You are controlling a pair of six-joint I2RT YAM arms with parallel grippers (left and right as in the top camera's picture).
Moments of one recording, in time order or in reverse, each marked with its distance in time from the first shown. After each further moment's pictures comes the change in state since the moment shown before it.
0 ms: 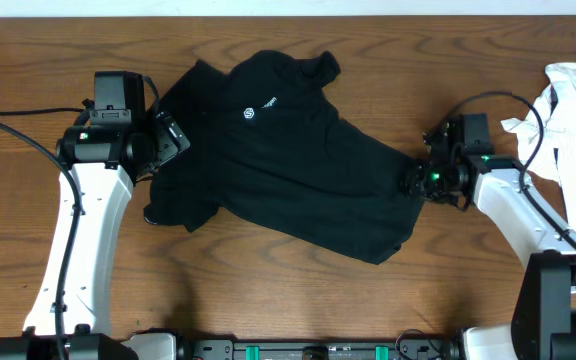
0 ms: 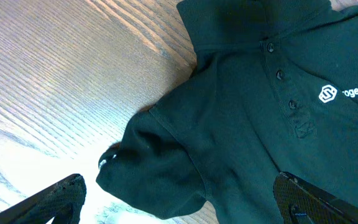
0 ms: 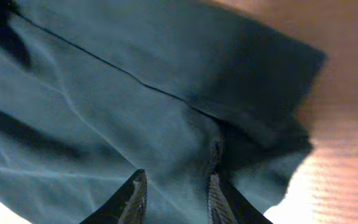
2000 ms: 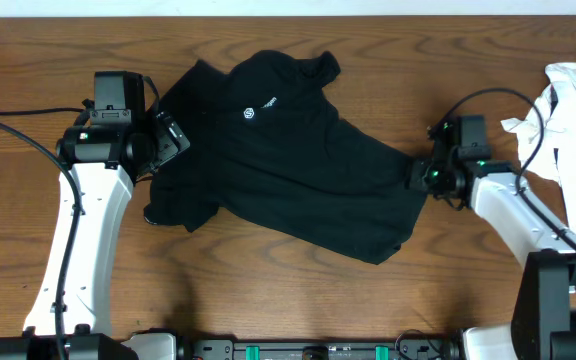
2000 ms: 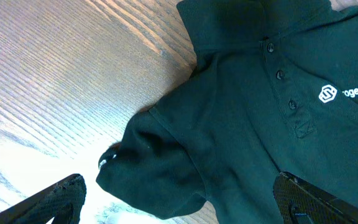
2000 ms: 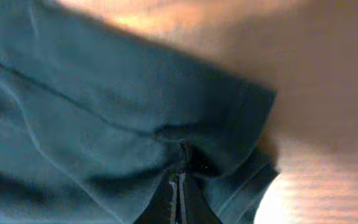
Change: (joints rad) left arm 0.000 0.000 0.000 0.000 0.000 0.000; right arm -0.016 0.000 -0.033 0.145 0.125 0.018
